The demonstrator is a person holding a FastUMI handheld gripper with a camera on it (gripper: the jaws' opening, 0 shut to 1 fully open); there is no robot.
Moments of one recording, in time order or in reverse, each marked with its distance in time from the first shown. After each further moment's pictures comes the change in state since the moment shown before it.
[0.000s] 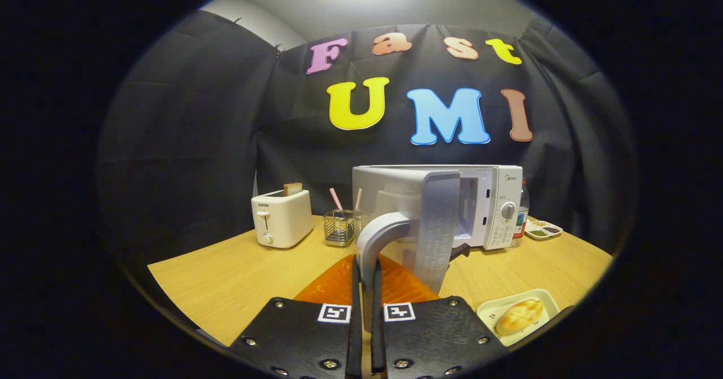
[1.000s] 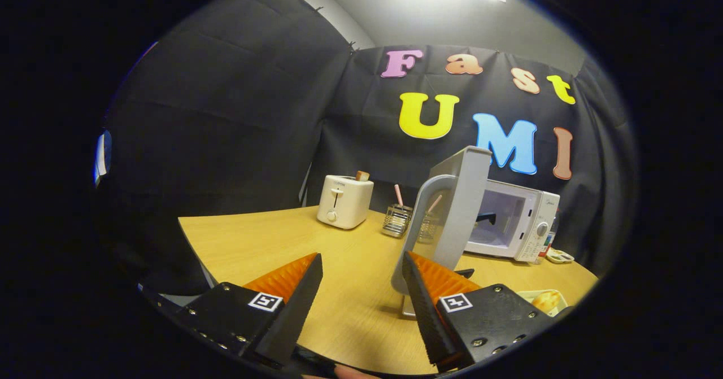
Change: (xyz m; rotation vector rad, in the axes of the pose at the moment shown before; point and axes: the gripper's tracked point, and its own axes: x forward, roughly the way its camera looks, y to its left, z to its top) arm -0.082 0.088 -0.051 -0.220 -0.013 0.258
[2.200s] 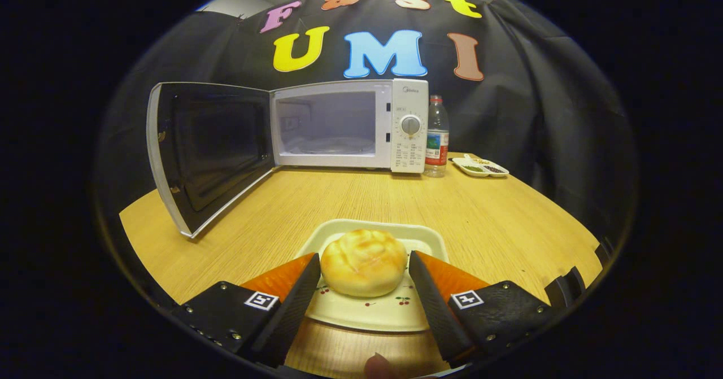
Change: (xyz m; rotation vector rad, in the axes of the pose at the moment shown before) arm -0.053 -0.286 -0.157 0.293 0.374 -0.272
